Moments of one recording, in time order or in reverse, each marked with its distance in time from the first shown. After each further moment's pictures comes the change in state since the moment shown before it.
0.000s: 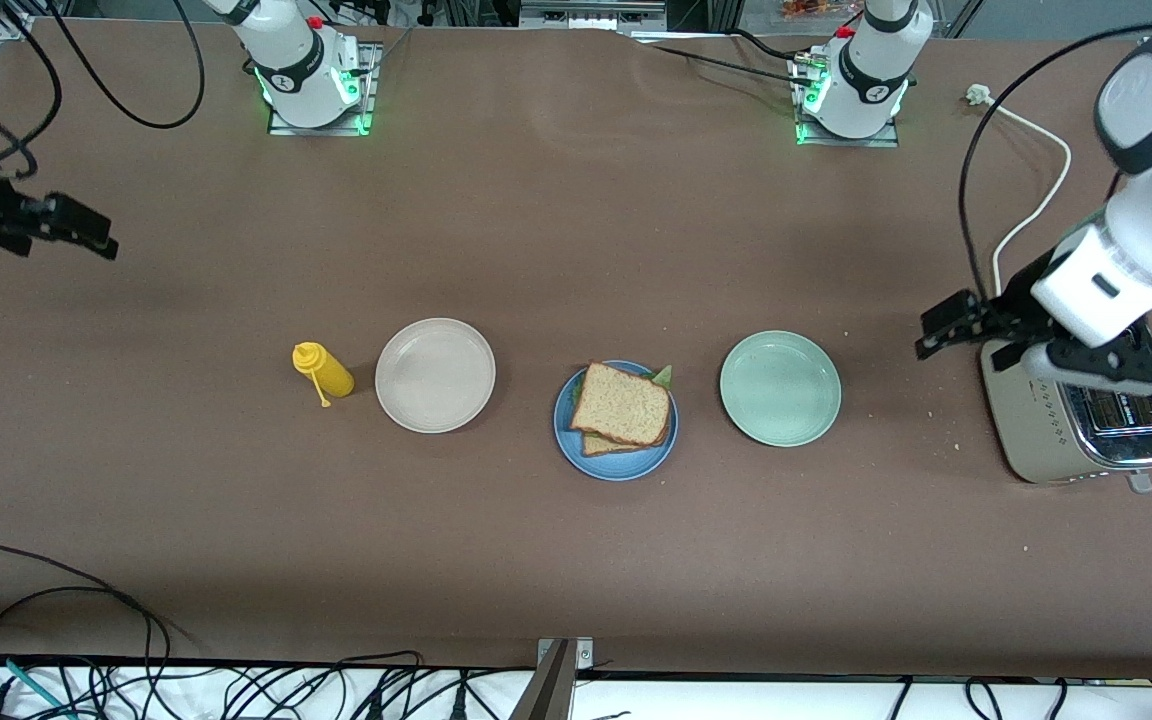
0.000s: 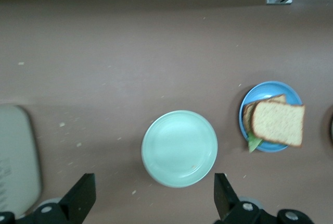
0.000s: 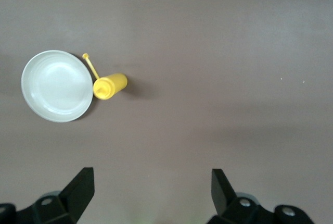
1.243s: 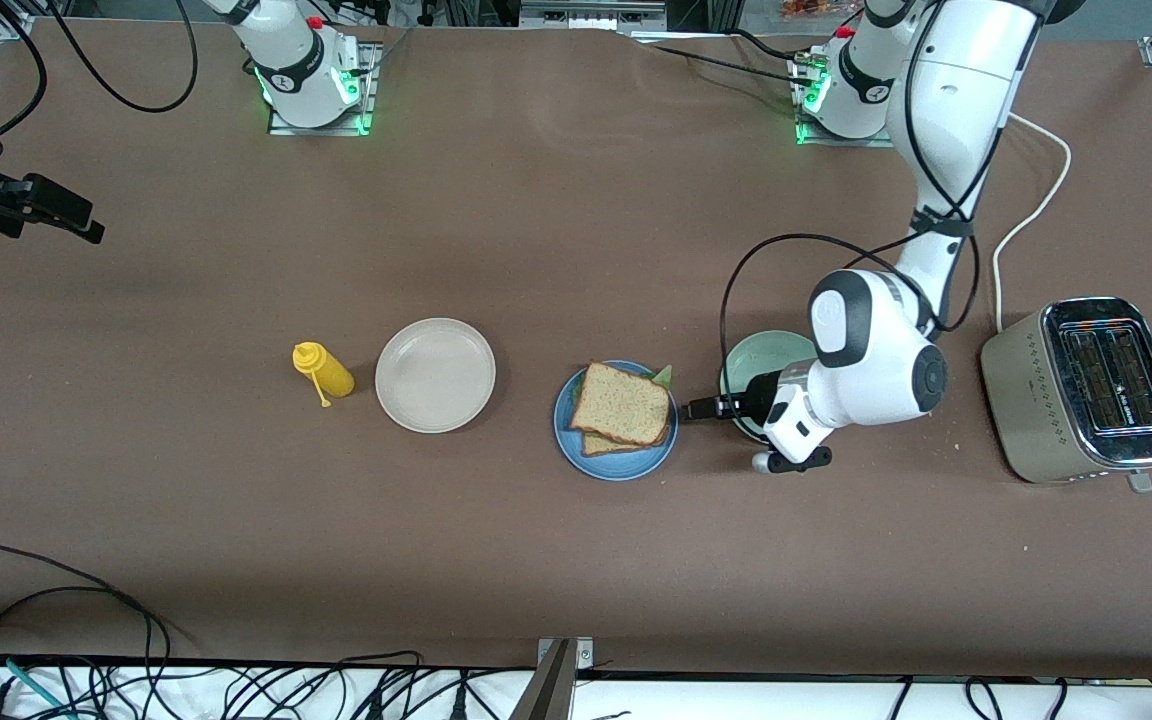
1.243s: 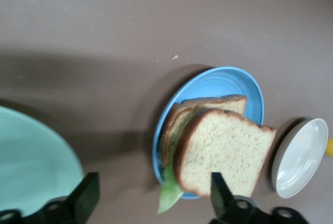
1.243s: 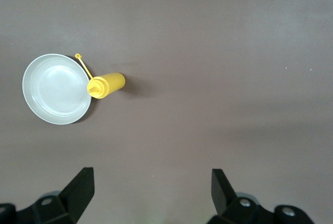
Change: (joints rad) left arm -0.218 0.504 0.020 -0.016 -0.587 0.319 -0.013; right arm -0.014 -0.062 -0.051 -0.108 0.045 0.053 -0.006
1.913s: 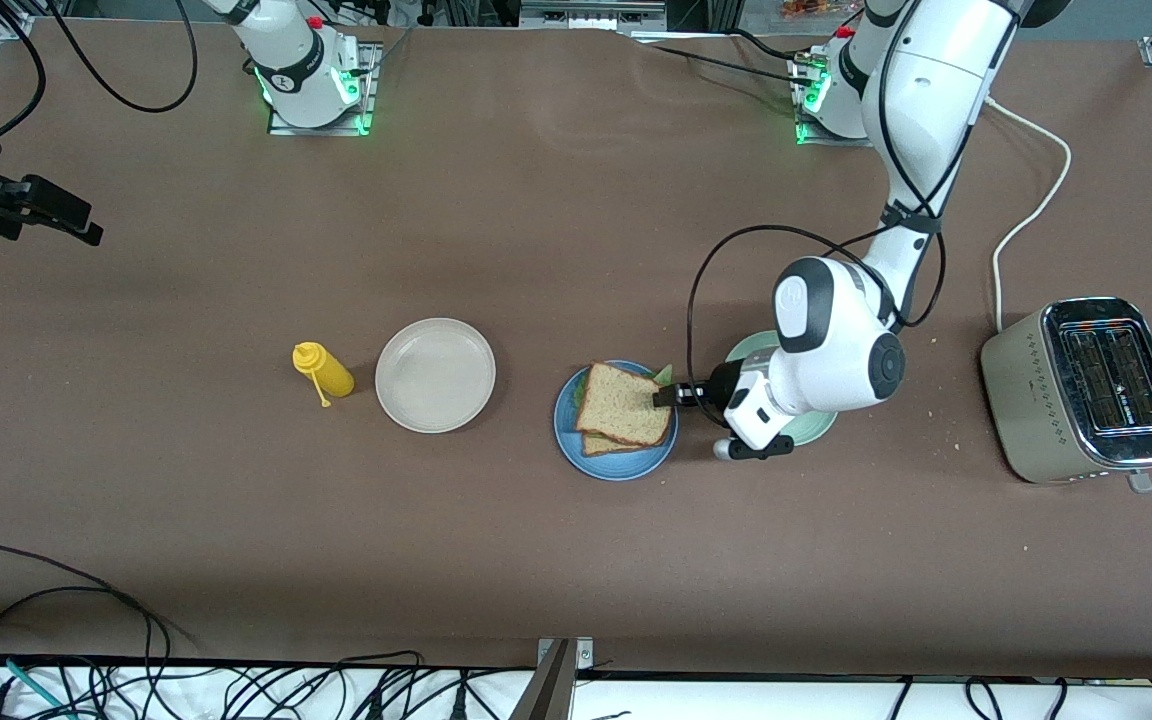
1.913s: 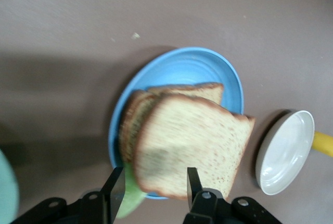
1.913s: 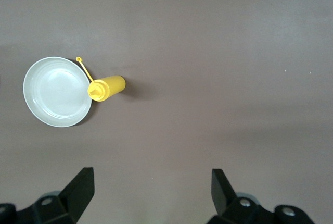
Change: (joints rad) left arm -0.032 0.015 -0.059 -0.003 -0.035 0.067 -0.028; right arm 0.000 0.000 0.000 0.000 0.000 0.012 0.000
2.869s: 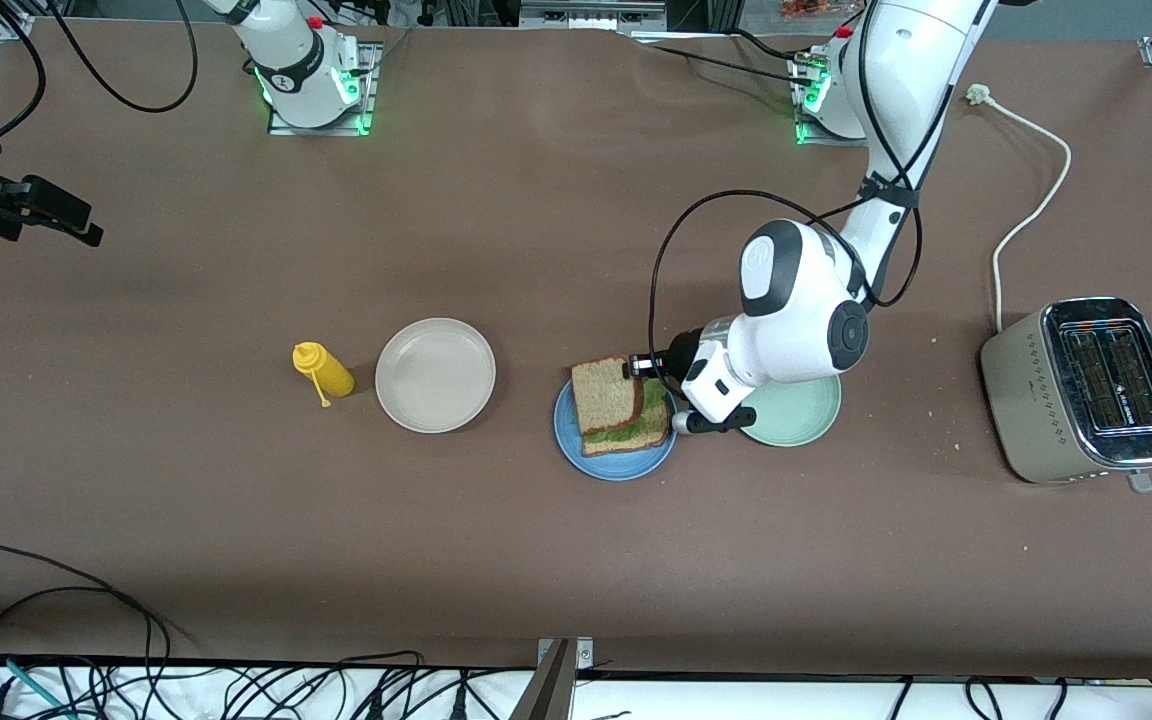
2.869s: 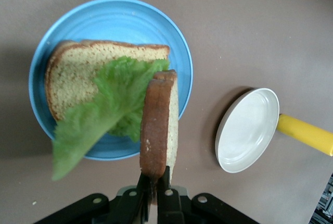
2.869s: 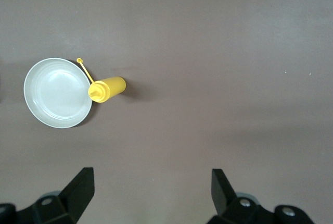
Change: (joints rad) left arm -0.075 -0.060 -0.018 0.009 0.000 -0.024 -0.154; right arm 0.000 0.000 0.001 0.000 0.000 0.005 0.000
